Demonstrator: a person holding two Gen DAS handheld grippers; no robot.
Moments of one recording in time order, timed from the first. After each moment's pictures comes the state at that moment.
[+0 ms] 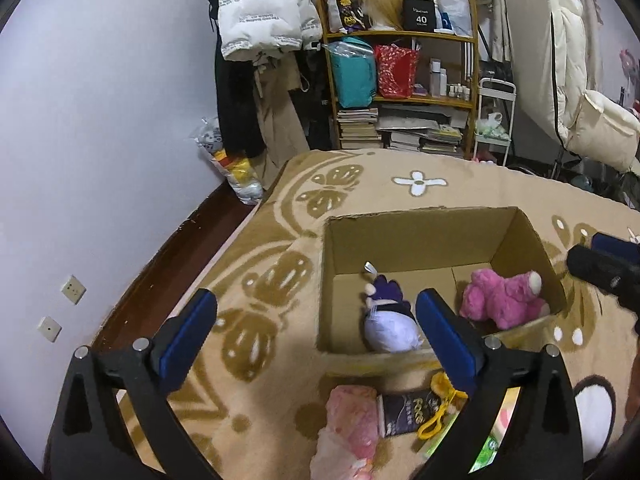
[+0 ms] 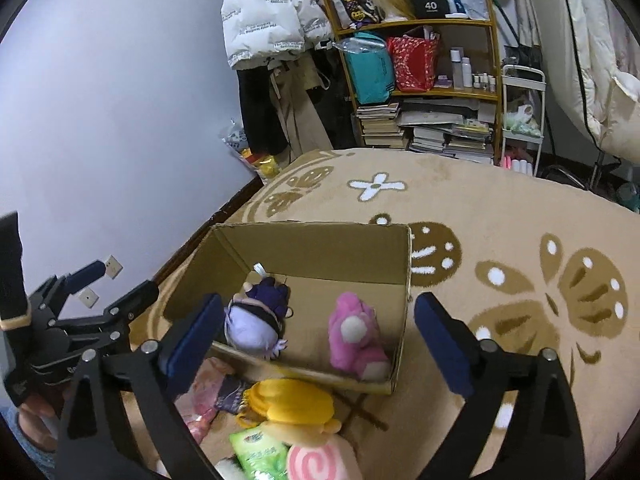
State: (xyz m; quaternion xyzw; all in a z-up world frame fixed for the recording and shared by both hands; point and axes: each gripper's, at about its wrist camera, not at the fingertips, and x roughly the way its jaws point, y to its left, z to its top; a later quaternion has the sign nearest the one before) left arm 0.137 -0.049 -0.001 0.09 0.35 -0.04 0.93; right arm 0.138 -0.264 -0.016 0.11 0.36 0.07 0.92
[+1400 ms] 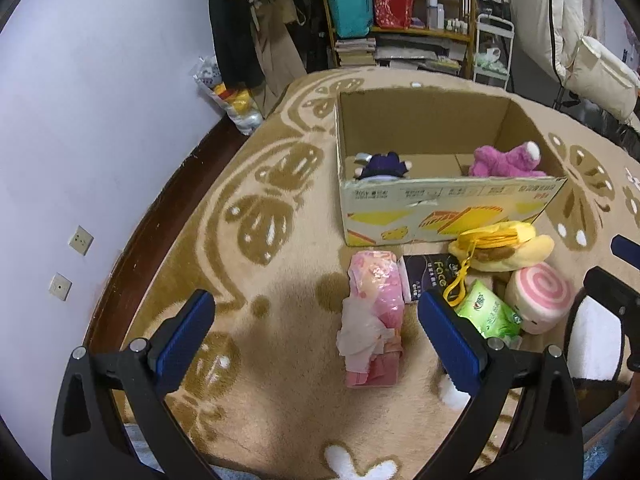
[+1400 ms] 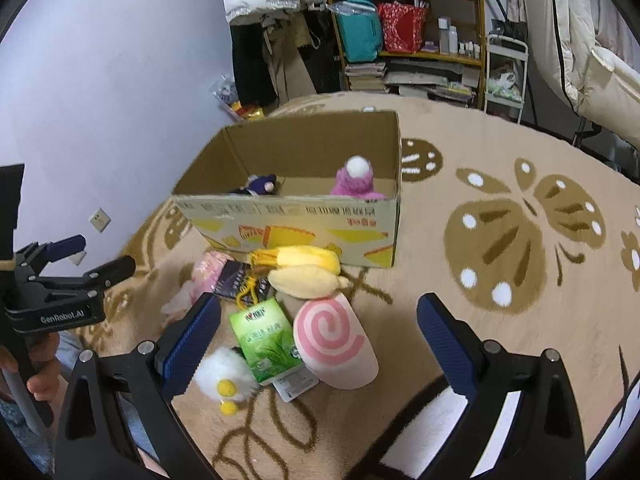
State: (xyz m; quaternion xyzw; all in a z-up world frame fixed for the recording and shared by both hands) left arm 0.079 -0.018 -0.044 0.11 0.46 -0.04 0.88; right arm 0.039 -0.236 -0.054 0.09 0.42 0.05 0.90
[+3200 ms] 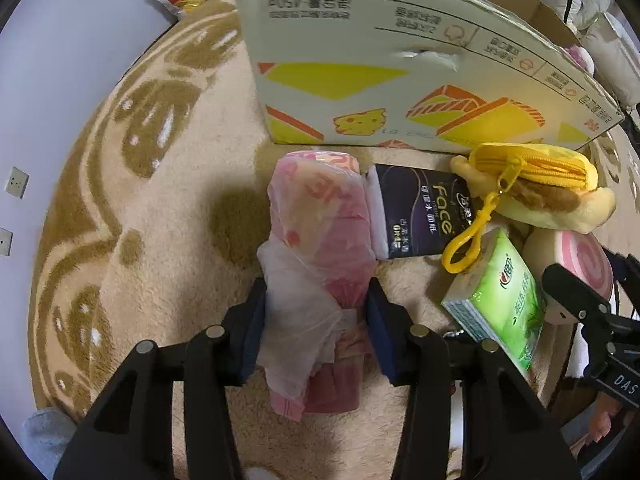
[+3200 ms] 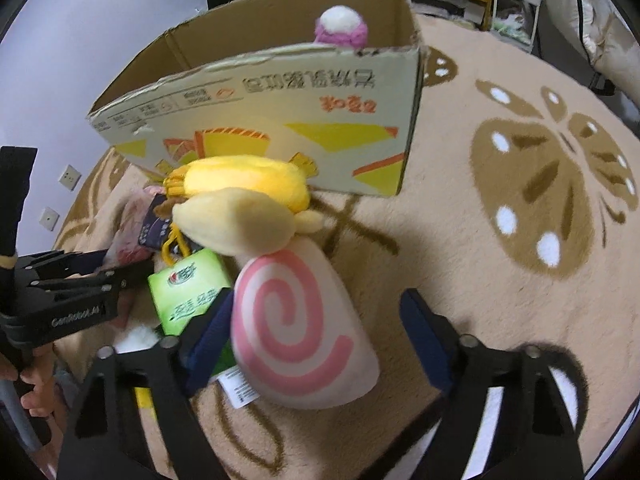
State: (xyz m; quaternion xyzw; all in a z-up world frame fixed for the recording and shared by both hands) left arm 0.114 -0.039 -0.156 0.06 0.61 -0.08 0.79; right arm 0.087 -0.238 -0.146 0.08 0.53 0.03 0.84
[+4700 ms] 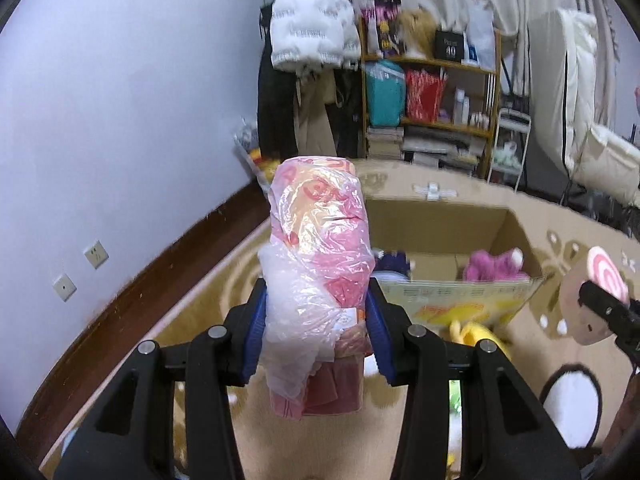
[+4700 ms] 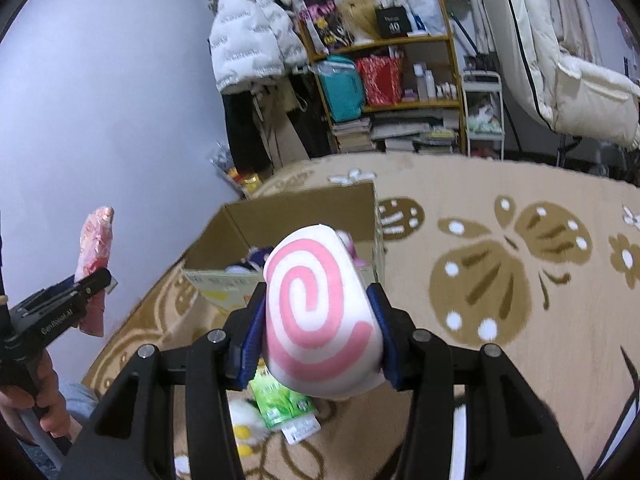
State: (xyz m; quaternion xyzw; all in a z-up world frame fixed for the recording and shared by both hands) left arm 0.040 -0.005 0.028 0.04 0.31 0.00 0.95; right arm 0.024 -0.258 -0.022 0.14 0.31 0.02 0.94
